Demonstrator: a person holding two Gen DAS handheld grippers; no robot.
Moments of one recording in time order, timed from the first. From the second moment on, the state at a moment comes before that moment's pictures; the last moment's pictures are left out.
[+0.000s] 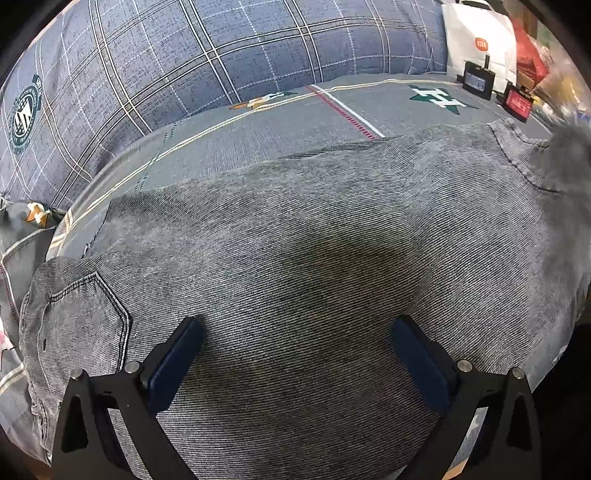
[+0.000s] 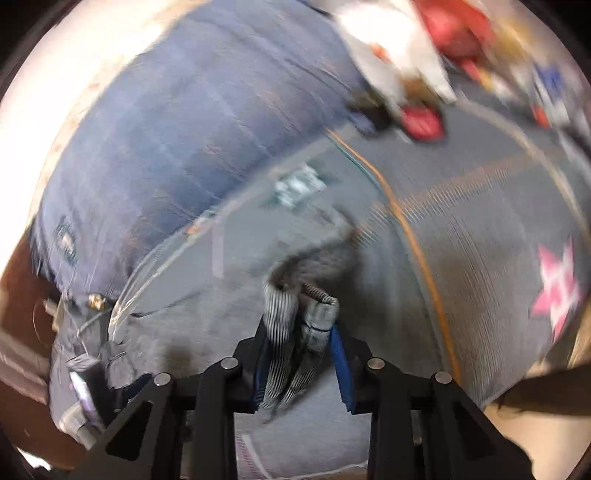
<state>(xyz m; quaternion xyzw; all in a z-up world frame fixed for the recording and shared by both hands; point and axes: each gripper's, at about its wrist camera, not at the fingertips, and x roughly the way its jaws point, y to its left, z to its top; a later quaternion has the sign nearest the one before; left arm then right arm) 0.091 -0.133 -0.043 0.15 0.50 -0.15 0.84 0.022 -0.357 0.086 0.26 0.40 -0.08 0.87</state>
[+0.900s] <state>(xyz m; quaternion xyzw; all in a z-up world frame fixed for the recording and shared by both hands) 0.082 -0.036 -0.020 0.02 0.47 -0.11 0.88 0.095 -0.278 0.059 0.06 0.48 -0.17 0.86</state>
